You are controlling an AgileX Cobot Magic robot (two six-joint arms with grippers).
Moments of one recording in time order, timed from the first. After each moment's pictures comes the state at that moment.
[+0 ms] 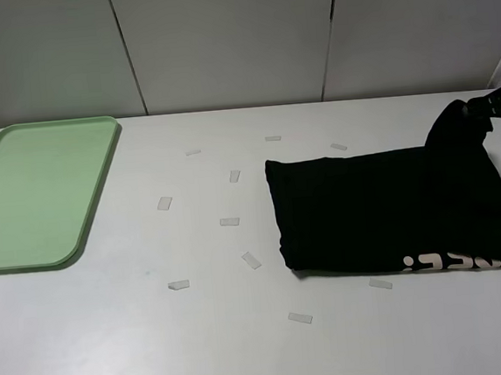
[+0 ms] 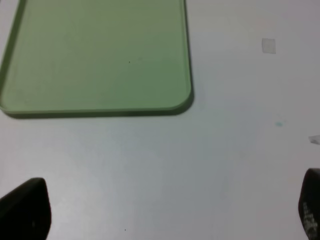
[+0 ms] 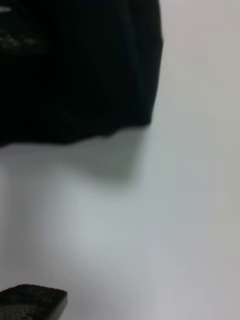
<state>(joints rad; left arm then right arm) 0.02 0.03 -0.49 0.02 1.06 -0.01 -0.18 1.87 -1.15 -0.38 0.51 0.21</state>
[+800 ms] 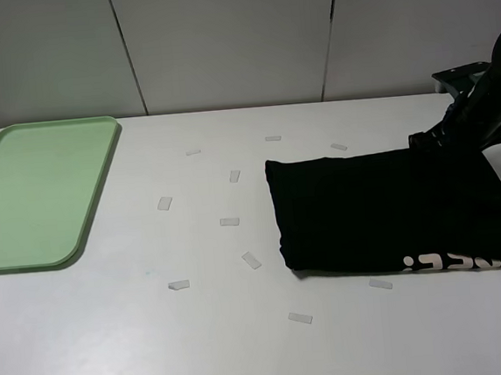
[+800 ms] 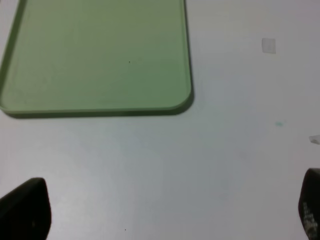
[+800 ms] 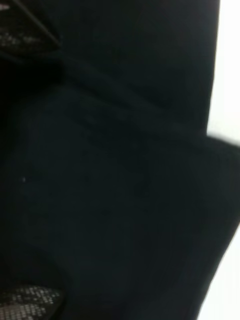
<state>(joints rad) 0.02 0.03 -0.49 0.02 1.06 -0.01 -0.10 1.99 -1.14 0.06 0.50 -0.29</state>
